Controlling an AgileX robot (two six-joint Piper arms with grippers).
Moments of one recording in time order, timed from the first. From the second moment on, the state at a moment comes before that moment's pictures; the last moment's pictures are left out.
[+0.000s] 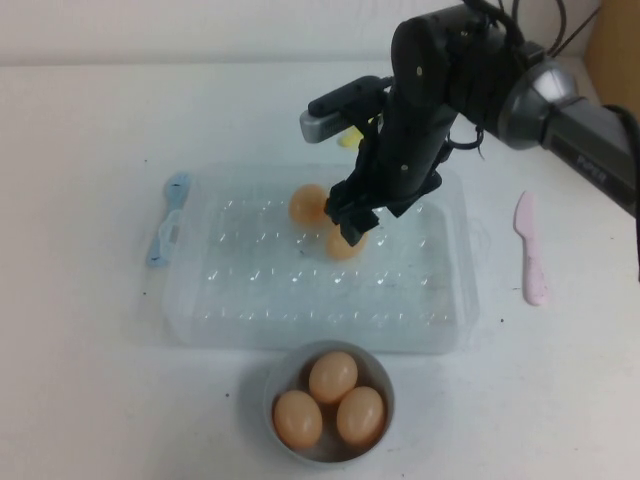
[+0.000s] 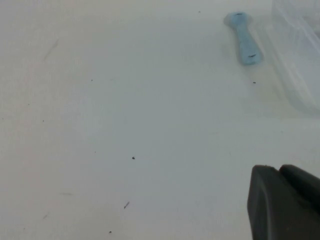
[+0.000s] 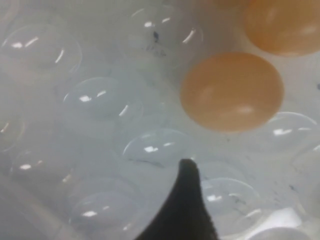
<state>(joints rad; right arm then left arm) 0.56 2.22 -2.11 0.07 1.23 -0.09 -0.01 -0.01 0.03 -0.03 0.37 0.12</state>
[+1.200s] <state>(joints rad) 0.58 2.38 -2.26 0.10 1.18 0.00 -0.01 -0.01 0.03 -0.03 0.37 0.12</state>
